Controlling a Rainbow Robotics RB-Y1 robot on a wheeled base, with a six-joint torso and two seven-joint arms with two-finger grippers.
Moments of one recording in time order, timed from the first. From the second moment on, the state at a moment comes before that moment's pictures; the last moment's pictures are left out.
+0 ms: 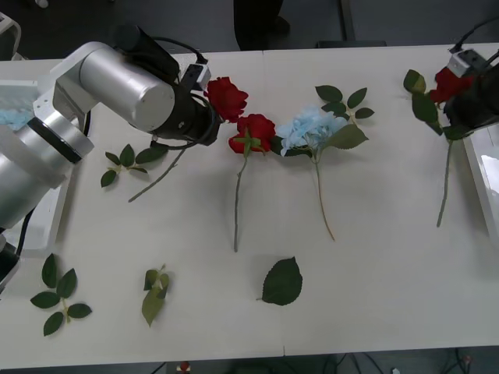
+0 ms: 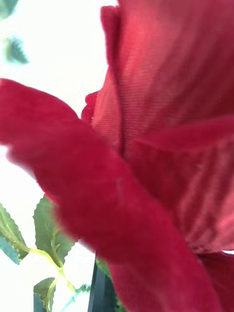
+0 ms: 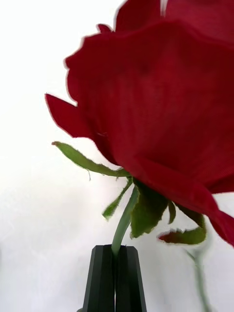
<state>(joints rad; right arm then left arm) -0.81 -0.89 0.24 -1.19 -0.82 1.38 1.76 -0.87 0.58 -0.56 -1.43 0.81 1.18 -1.23</state>
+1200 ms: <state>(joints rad) -1.02 -1.01 0.92 -0.53 -0.51 0.88 1.80 -0.46 0.33 -0.39 -1.90 0.81 0.32 -0.91</state>
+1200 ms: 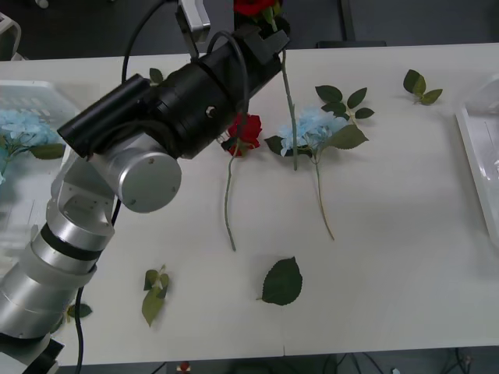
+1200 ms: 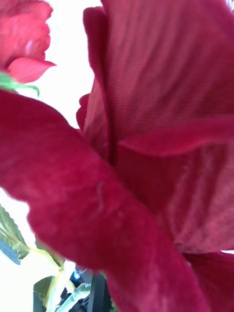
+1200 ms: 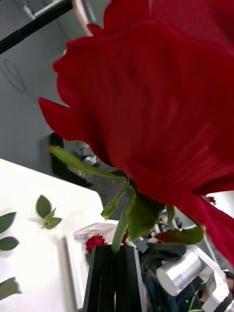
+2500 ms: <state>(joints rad) -1.02 -1.04 0.53 -0.88 -1.30 1.45 2.40 -0.37 0.14 -0.50 -1.88 0.82 0.13 -0.91</state>
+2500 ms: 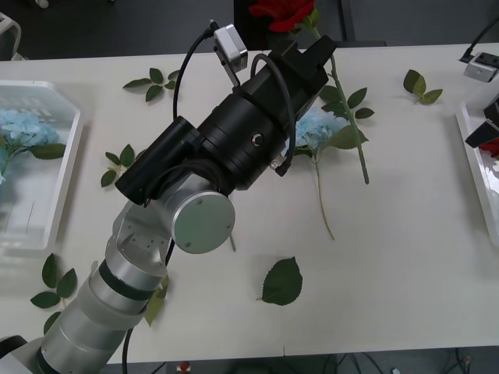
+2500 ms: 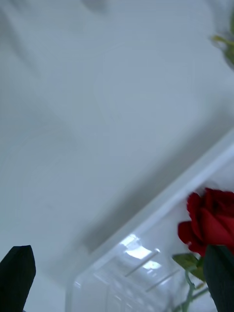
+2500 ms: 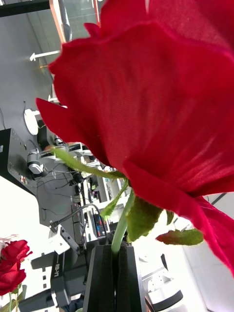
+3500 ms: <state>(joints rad) -0.80 -1.03 0.51 -1.21 -2.32 1.53 2.38 -0.37 0.14 -0.50 -1.88 0.83 0.13 -0.91</state>
